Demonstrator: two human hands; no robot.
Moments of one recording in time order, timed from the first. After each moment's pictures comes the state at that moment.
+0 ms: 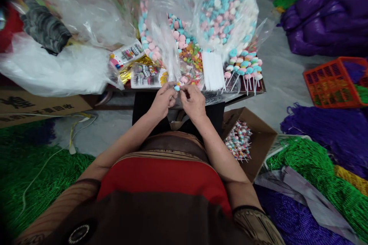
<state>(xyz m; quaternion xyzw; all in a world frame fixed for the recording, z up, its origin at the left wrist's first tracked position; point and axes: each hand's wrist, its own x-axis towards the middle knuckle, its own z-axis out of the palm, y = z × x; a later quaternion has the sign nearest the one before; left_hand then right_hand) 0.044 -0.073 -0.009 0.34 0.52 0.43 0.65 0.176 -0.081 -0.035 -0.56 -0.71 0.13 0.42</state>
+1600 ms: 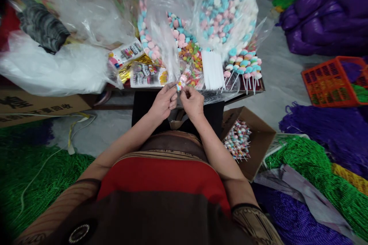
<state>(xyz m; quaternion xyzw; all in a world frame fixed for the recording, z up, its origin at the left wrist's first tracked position) 0.047 -0.081 -0.001 0.20 0.44 0.46 0.74 0.169 -0.080 -0.045 -0.63 -0.59 0.25 0.44</state>
